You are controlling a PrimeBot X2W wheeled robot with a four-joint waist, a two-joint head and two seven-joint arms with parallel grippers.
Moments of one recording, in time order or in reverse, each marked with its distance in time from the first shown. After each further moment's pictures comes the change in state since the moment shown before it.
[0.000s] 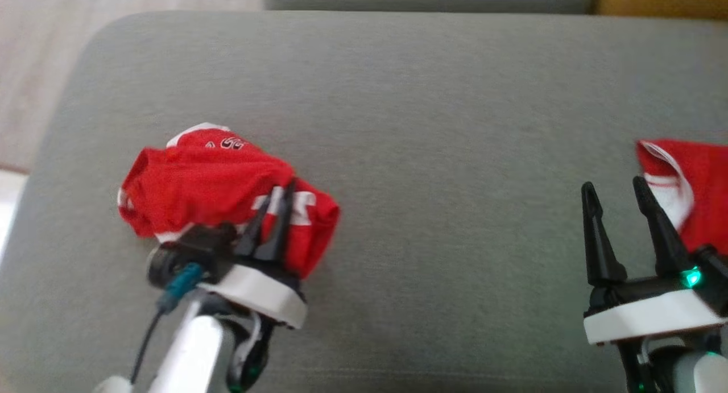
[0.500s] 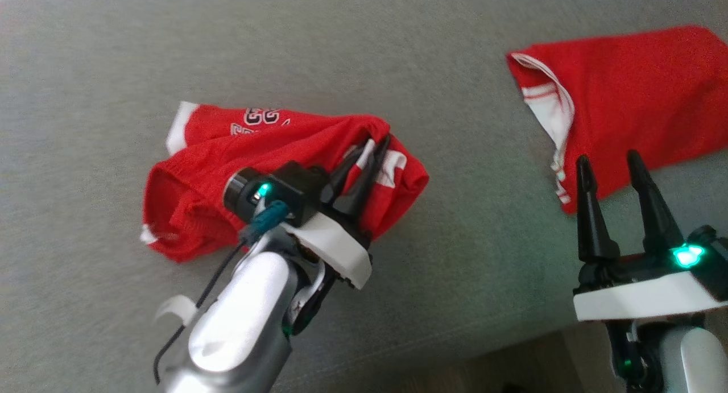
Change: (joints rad) left arm -0.282 -0.014 -0.254 0.124 -0.062 -0.021 -0.003; right arm -0.082 0.000 0.033 0.052 0.055 0.000 -0.080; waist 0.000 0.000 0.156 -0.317
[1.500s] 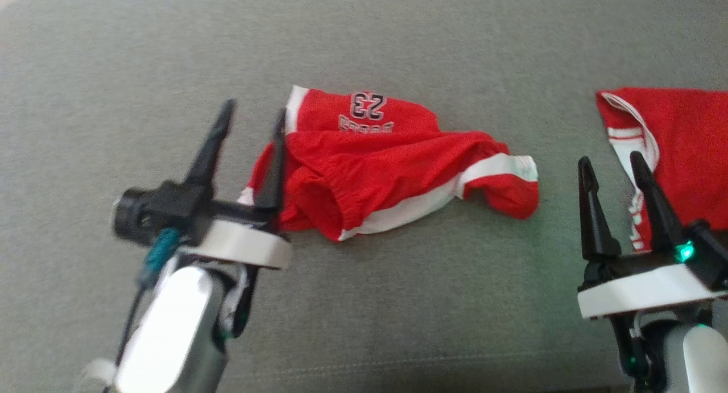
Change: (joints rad) left arm 0.103 0.102 0.156 -0.122 0.032 0.208 -0.121; right arm -0.018 0.000 -0.029 0.033 -0.069 0.000 0.042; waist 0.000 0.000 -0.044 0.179
